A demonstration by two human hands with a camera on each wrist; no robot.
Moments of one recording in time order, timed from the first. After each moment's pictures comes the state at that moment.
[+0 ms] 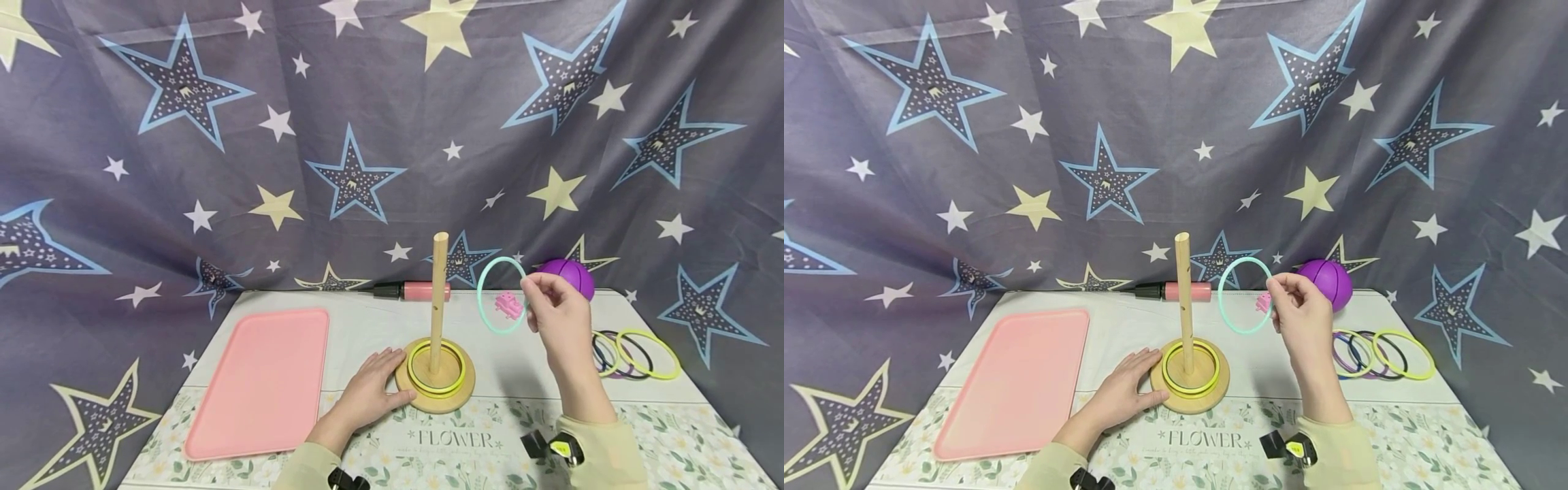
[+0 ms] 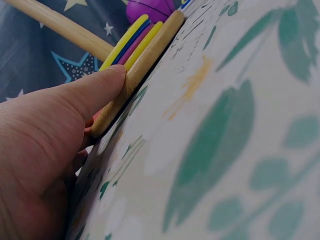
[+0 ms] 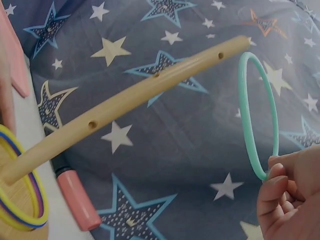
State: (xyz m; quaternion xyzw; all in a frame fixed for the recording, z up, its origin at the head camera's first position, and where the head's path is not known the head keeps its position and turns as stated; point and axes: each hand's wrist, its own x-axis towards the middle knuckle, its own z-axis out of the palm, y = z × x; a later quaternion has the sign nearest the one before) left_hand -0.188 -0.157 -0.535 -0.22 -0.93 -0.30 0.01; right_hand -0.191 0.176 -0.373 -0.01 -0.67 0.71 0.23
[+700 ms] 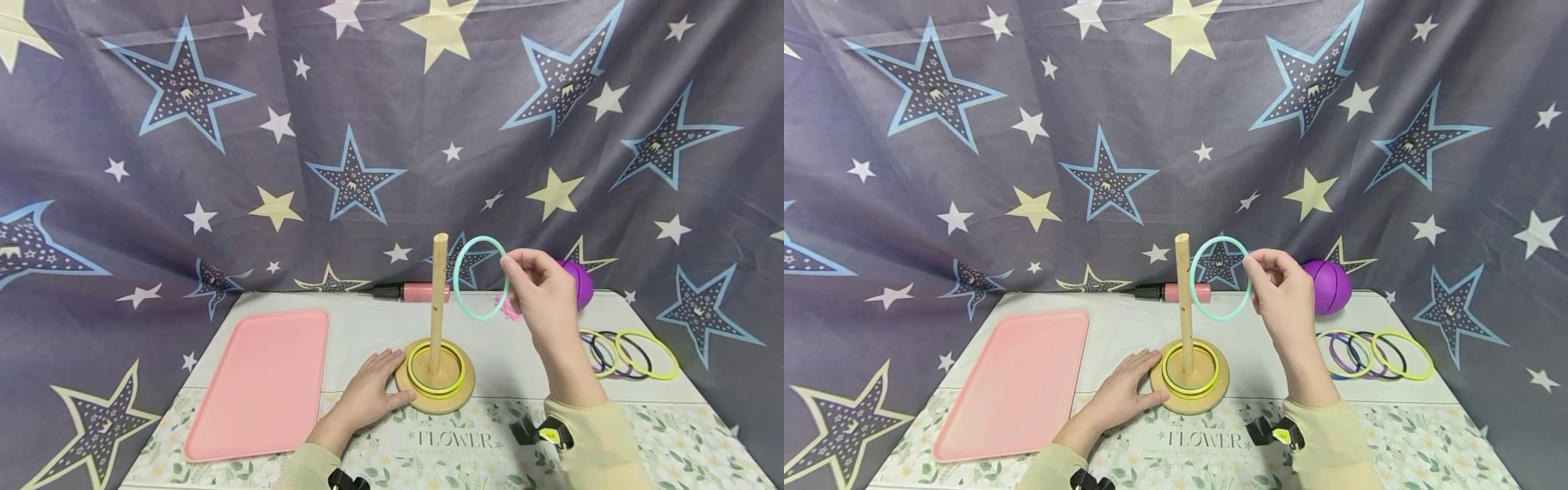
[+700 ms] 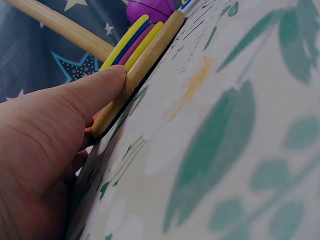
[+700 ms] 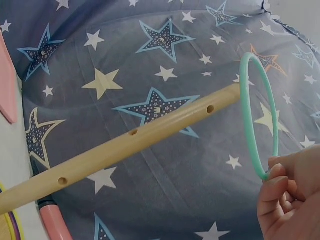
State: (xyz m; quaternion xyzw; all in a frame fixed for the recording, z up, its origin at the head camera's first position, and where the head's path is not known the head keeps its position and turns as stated) left_hand -0.187 -0.158 -0.535 -0.22 -0.93 -0.30 0.02; right_hand -0.190 0.146 -0.330 0.08 -0.67 0.69 0.26
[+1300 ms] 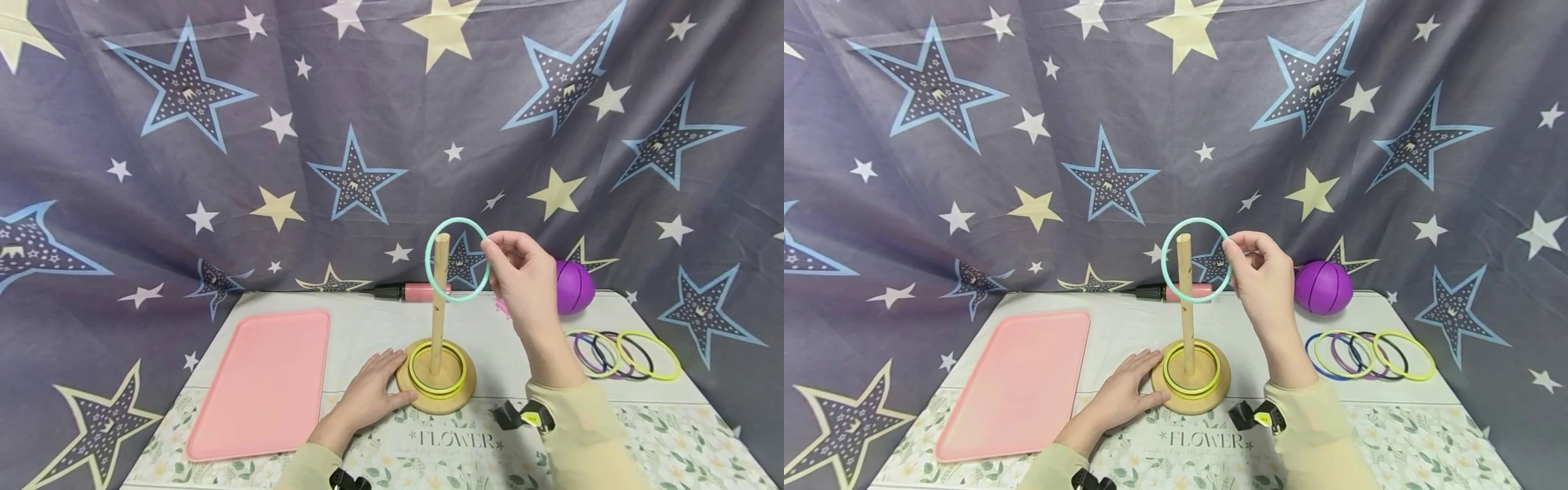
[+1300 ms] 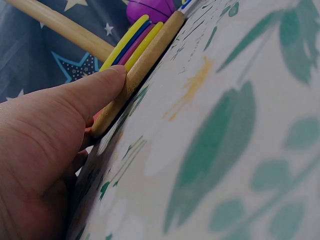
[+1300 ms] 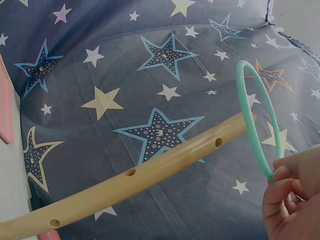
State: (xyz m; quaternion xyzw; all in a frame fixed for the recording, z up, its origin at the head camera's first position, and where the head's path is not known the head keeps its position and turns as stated) left_hand -0.187 -0.158 -0.535 -0.21 -0.93 -0.31 0.00; right_hand -0.199 0.119 -0.309 0.10 -0.68 0.68 0.27
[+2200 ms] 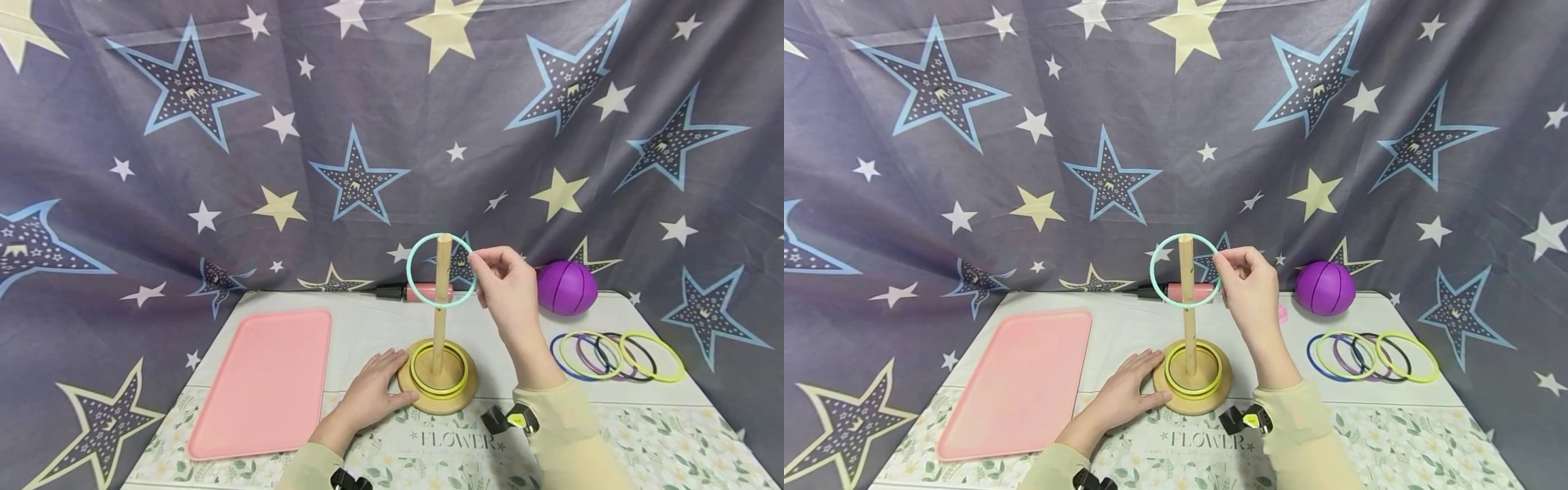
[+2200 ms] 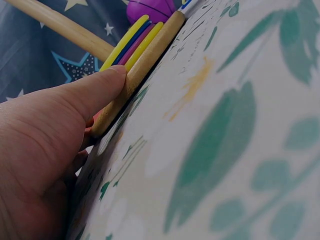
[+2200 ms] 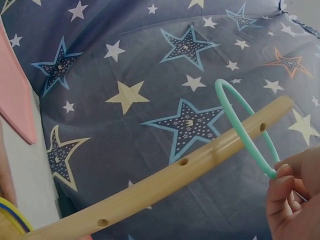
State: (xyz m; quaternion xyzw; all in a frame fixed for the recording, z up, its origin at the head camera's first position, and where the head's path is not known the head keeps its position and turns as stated) left_hand -0.186 -0.159 -0.534 -0.23 -0.93 -0.30 0.02; right_hand -0.213 0.104 -0.338 0.09 -0.69 0.68 0.23
